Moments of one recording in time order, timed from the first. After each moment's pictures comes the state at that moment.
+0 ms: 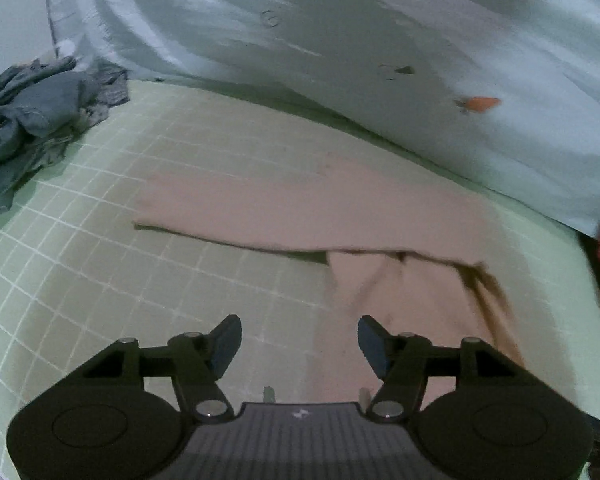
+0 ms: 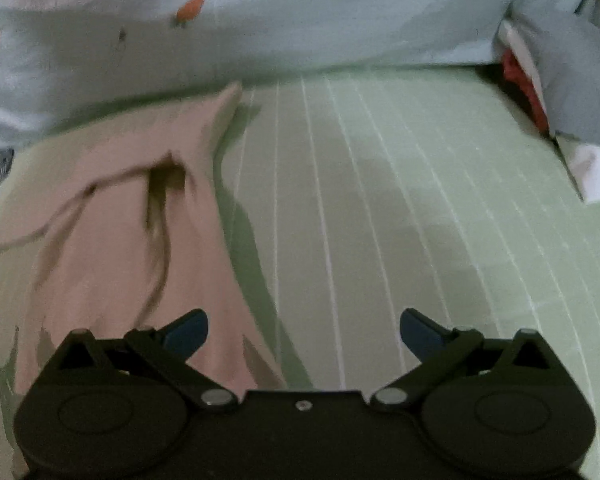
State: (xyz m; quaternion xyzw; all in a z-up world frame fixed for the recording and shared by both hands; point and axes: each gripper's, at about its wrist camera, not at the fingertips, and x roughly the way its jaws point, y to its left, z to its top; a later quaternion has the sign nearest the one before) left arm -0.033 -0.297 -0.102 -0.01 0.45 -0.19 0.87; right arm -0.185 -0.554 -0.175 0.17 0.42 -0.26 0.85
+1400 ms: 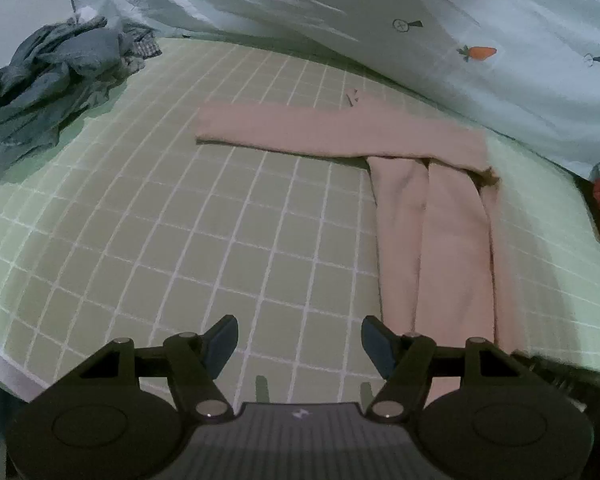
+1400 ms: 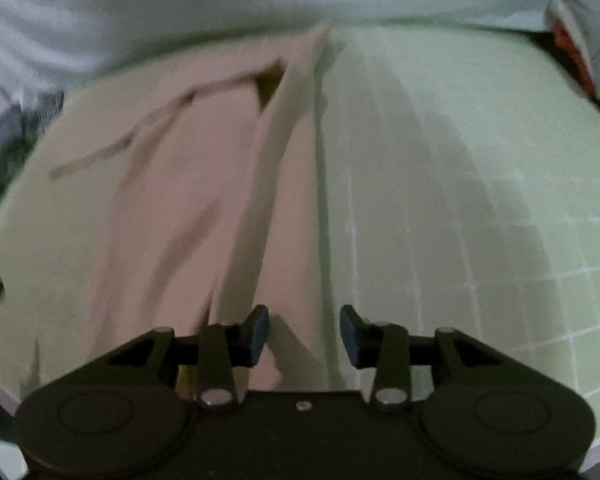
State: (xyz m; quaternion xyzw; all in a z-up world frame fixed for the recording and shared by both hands) left arm -0.076 -0.221 -0.112 0.03 0.50 -0.19 0.85; right arm -0.190 -0.470 -0.188 0.19 0.47 -0.19 0.84
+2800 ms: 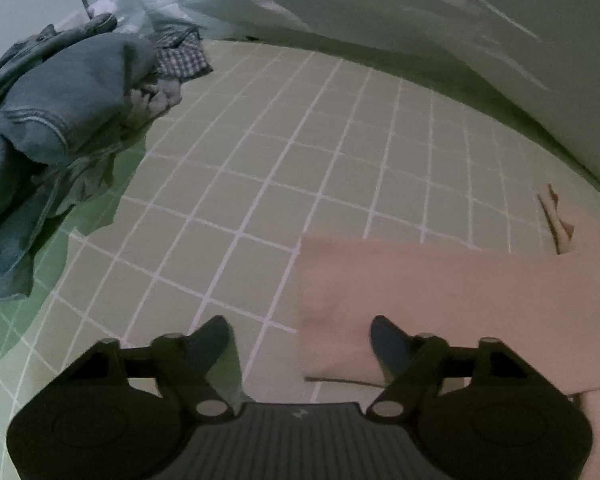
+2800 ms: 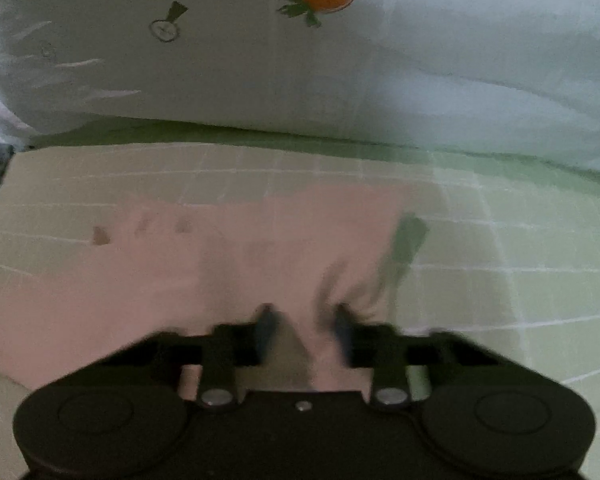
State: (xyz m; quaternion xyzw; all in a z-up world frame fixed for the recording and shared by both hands) left arm 0.198 -0.232 -0.178 0.05 0.51 -0.10 0.85; right arm 0.062 -0.586 -0.191 0.12 0.42 -0.21 0.88
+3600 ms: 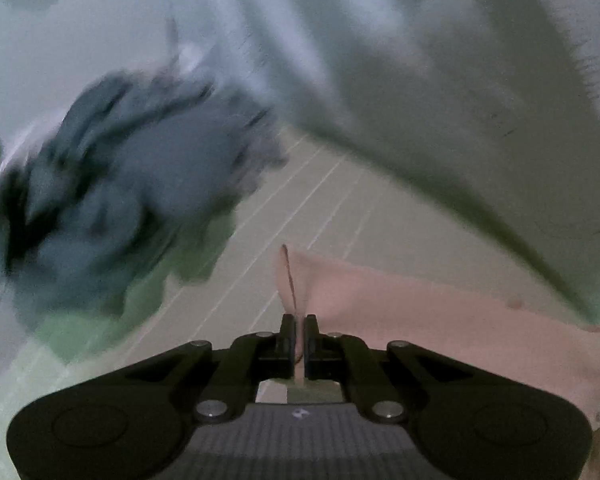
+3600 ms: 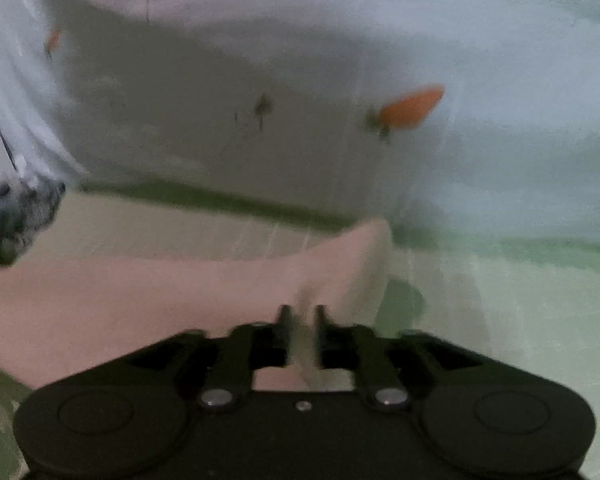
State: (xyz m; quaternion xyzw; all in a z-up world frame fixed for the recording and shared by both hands) left arm 0.178 -0.159 -0.112 -0.06 0.46 -0.04 0.89; right arm 0.073 -0.550 -0.142 0.10 0.35 -0.16 0.92
